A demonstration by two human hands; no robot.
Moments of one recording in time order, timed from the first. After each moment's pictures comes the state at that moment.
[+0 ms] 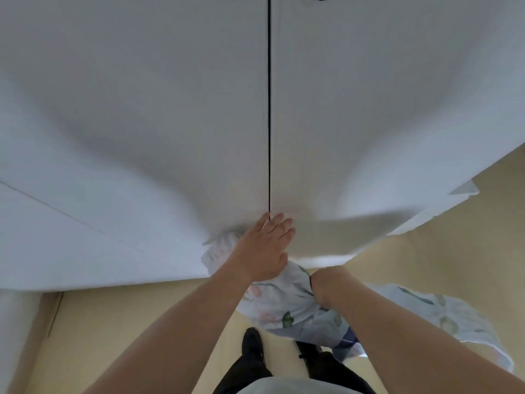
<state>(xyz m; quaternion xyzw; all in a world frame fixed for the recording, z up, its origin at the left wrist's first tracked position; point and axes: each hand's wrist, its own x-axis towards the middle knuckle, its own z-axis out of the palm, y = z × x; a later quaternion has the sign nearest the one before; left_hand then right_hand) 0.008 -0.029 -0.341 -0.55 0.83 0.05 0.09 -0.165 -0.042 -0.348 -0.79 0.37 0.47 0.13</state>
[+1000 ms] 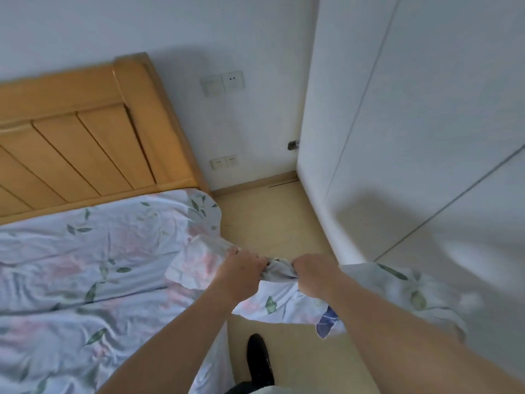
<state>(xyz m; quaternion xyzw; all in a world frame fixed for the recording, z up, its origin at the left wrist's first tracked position) 0.139 0.453 -0.334 -0.97 0.19 0.15 0.05 0.167 0.265 -0.328 -0.94 -0.23 0.26 -0.03</state>
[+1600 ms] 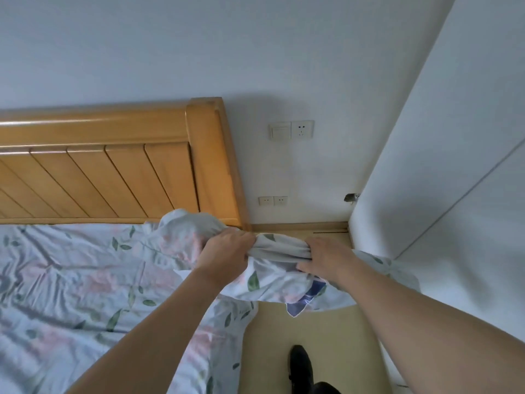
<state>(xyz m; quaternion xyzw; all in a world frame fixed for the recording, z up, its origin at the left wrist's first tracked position) 0.324 0.597 -0.262 -1.00 0.01 -0.02 -0.06 0.426 0.380 -0.295 -0.94 -0.28 0.20 0.07</state>
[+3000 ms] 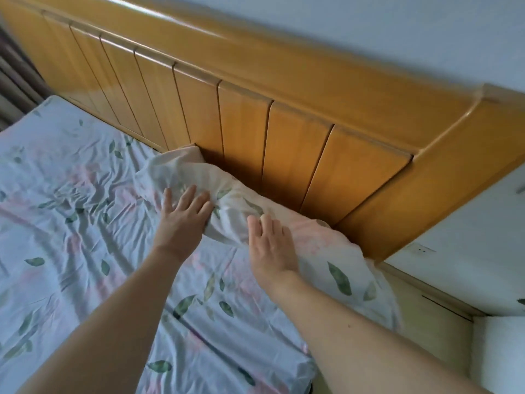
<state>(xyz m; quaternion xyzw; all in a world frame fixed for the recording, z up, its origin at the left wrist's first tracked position) 0.261 1.107 -0.423 -0.96 -0.27 -0.04 0.10 0.385 0.945 -0.412 -0.83 -0.55 0.04 0.08</state>
